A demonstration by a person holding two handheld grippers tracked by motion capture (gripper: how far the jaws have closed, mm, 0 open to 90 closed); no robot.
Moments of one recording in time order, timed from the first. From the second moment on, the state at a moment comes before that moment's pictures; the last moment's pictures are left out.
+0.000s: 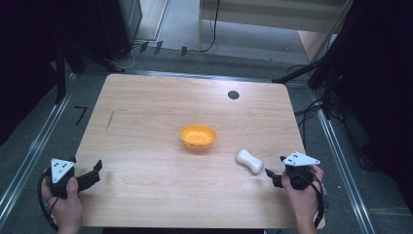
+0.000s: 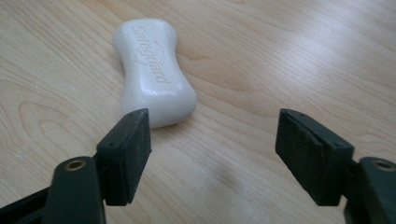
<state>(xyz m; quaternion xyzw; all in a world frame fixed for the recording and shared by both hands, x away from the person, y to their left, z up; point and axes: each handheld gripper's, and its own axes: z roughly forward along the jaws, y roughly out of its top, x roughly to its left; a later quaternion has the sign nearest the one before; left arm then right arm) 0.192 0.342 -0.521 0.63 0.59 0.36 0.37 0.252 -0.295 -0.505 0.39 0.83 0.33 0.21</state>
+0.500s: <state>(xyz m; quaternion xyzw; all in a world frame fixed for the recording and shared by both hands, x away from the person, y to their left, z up) 0.192 0.342 -0.522 0.63 0.59 0.35 0.37 0.278 -0.273 -0.500 0.35 0.87 0.29 0.16</state>
